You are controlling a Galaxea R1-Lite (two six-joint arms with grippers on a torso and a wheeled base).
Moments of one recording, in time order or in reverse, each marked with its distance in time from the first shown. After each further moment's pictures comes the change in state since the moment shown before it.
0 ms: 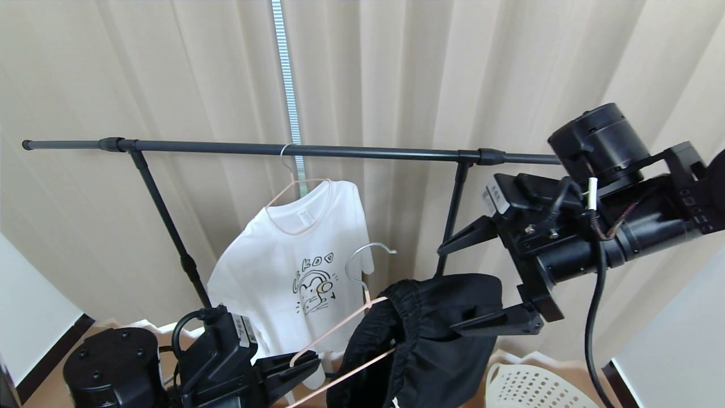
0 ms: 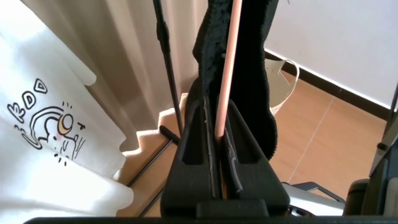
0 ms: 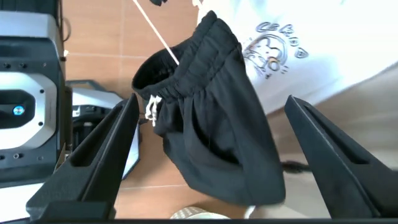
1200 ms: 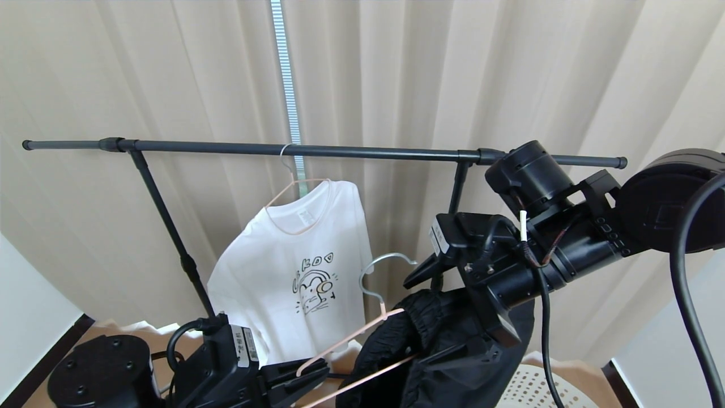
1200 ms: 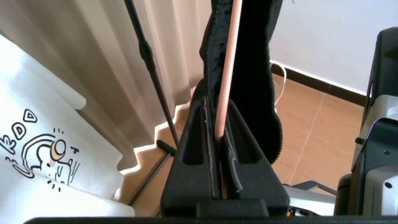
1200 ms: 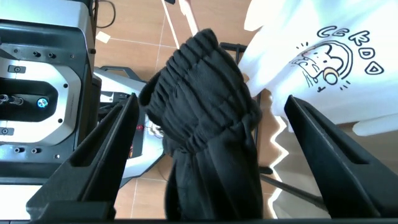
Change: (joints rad) left arm -0.061 -0.041 0.003 0.000 0.002 0.039; right arm 0.097 0.110 -0.015 -0.001 -0.001 -0.001
